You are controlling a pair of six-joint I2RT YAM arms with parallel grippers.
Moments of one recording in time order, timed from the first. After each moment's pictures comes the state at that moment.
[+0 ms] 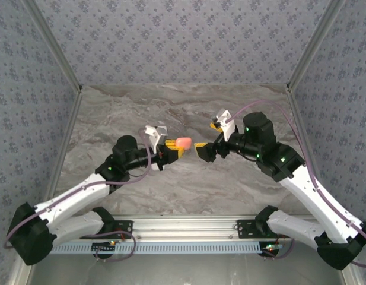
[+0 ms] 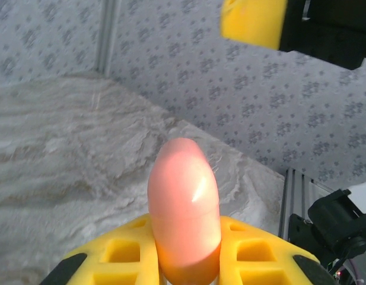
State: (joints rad) left arm -0.74 0.99 0.63 0.23 0.44 -0.32; right arm 0.66 0.97 1.14 -0.55 -0.29 -0.04
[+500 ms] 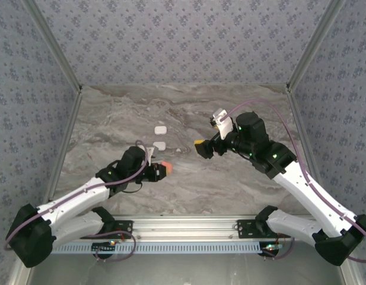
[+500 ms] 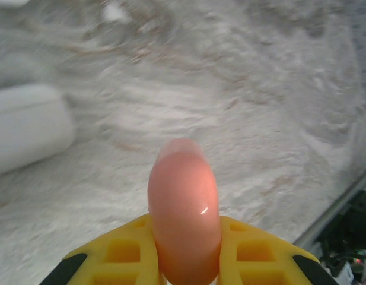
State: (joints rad) left arm -0.71 1.00 0.50 -0.25 0.25 -0.71; right arm 0.66 1.01 1.11 -0.54 -0.19 -0.05
